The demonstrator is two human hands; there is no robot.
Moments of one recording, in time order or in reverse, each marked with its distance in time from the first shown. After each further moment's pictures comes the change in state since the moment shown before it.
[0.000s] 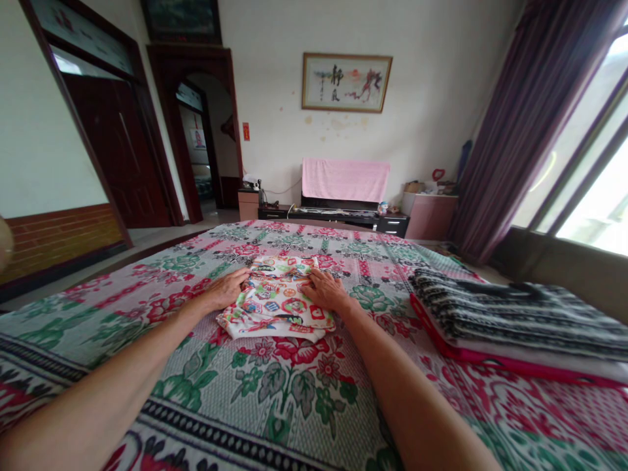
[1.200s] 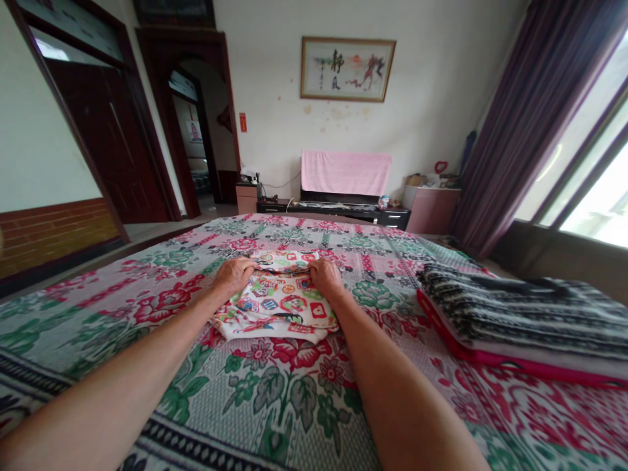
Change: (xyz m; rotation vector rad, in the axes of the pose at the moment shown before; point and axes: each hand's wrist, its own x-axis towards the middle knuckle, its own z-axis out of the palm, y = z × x) left_hand 0.031 0.023 0.004 0.004 0.241 -0.085; right_hand 0.037 0.014 0.017 0.002 0.315 0.039
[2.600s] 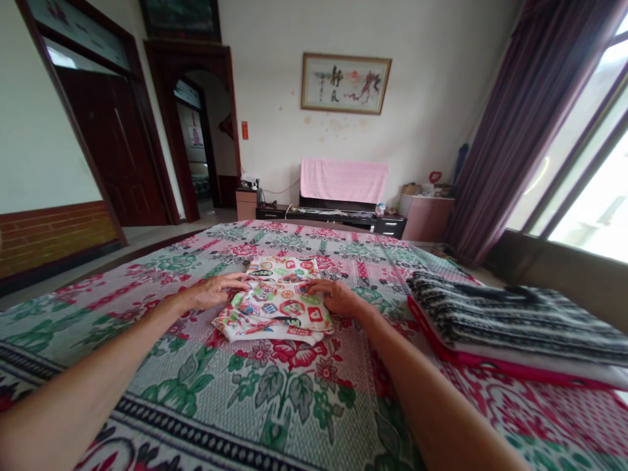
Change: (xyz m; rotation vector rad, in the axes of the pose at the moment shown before) left_hand -0.028 -0.031 -0.059 -0.262 -0.556 0.192; right_hand -0.041 0.030 -0.035 0.549 -0.290 -0.346
